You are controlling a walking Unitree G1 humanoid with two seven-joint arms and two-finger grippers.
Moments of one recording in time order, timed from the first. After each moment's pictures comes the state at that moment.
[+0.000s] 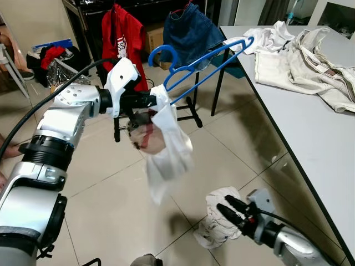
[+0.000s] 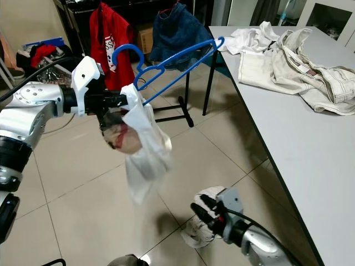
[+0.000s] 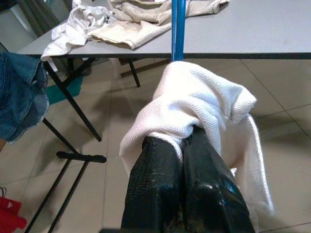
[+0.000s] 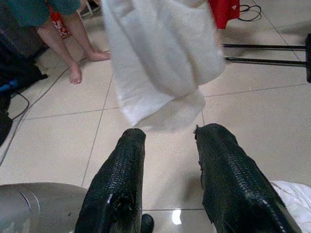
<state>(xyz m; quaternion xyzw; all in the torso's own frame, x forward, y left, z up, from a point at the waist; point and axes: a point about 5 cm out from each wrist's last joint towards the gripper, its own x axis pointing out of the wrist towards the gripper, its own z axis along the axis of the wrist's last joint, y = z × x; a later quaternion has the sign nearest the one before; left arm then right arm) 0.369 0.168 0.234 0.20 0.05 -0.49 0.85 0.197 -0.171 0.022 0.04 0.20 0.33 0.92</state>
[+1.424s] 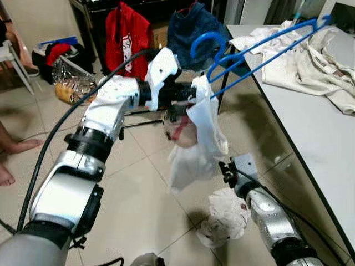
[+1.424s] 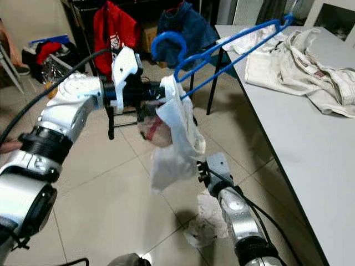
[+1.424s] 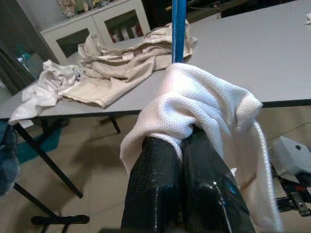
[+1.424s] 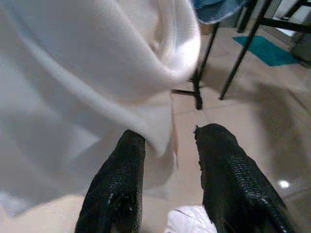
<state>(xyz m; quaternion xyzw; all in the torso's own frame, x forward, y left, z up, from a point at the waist) 0.373 0.094 0.246 0.17 -0.04 -0.56 0.81 0.286 -0.151 0.025 -0.06 0.14 0.14 0.98</state>
